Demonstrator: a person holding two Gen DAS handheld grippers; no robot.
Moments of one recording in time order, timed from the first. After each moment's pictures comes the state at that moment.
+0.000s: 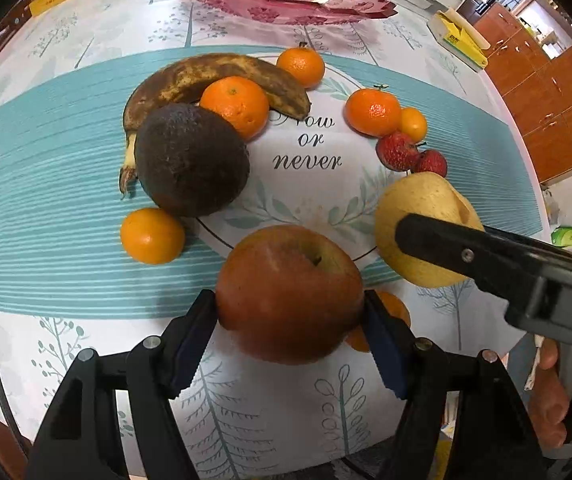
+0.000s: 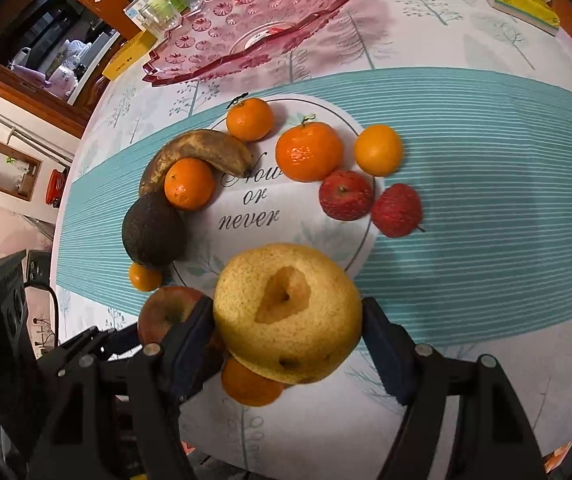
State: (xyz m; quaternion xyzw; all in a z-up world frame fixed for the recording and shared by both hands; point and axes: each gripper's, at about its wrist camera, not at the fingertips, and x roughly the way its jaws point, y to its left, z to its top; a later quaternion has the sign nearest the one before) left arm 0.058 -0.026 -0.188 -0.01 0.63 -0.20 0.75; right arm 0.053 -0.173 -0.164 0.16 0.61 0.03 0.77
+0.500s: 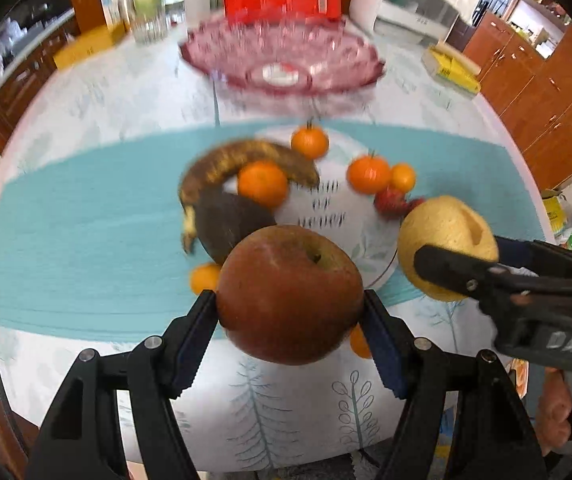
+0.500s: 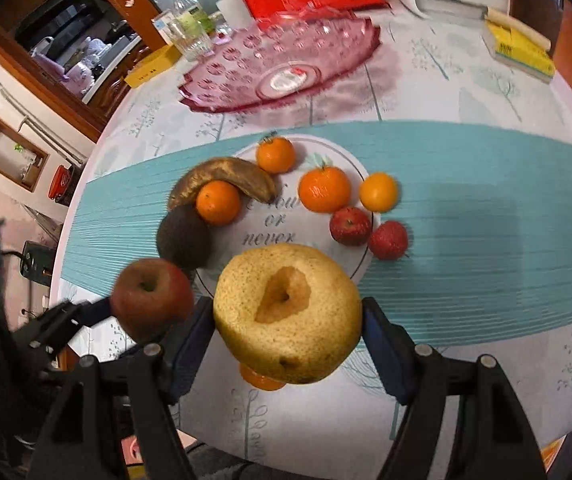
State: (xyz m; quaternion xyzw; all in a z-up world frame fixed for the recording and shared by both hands) left arm 0.058 -0.009 -0.112 0.03 0.56 -0.18 0.81; right arm 0.043 -0.160 -0.117 0.12 0.57 0.04 0.81
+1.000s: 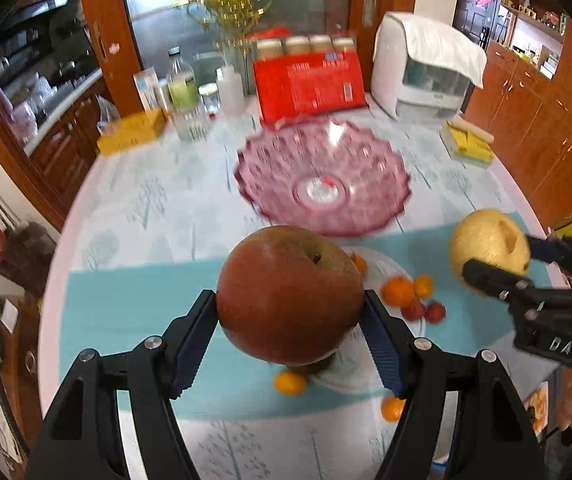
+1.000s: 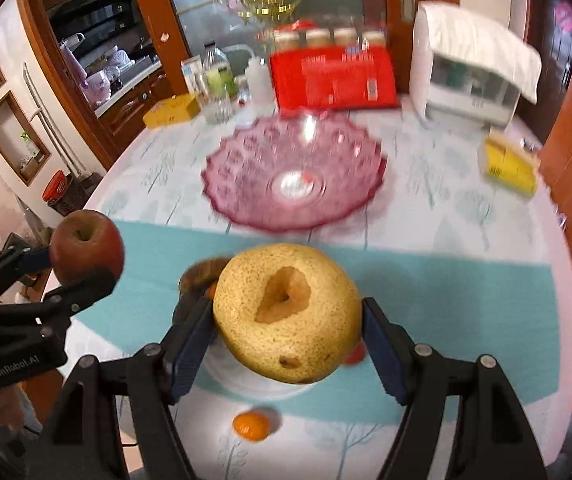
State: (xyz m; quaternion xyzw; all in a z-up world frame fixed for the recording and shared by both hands) left arm 0.125 0.016 -0.004 0.07 0.48 -0.14 0.87; right arm 0.083 -0.155 -0.021 0.02 0.48 0.03 0.87
